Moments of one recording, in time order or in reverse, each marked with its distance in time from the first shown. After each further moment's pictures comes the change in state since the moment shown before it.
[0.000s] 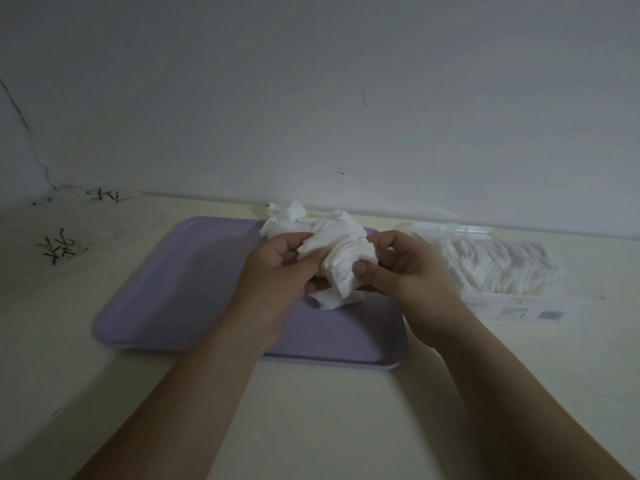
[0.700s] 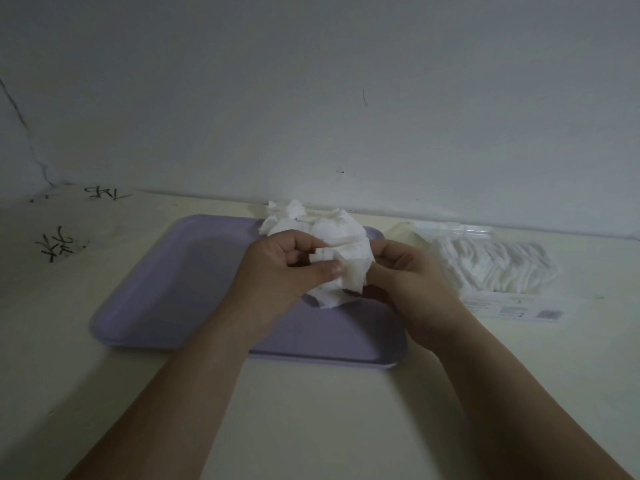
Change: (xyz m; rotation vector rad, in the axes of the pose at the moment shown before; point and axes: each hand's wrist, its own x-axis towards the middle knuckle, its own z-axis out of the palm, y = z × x) left_hand -0.007 0.014 -0.006 0.192 -0.129 0.076; right_hand 0.001 0.004 -0.001 -0.021 -0.027 0.130
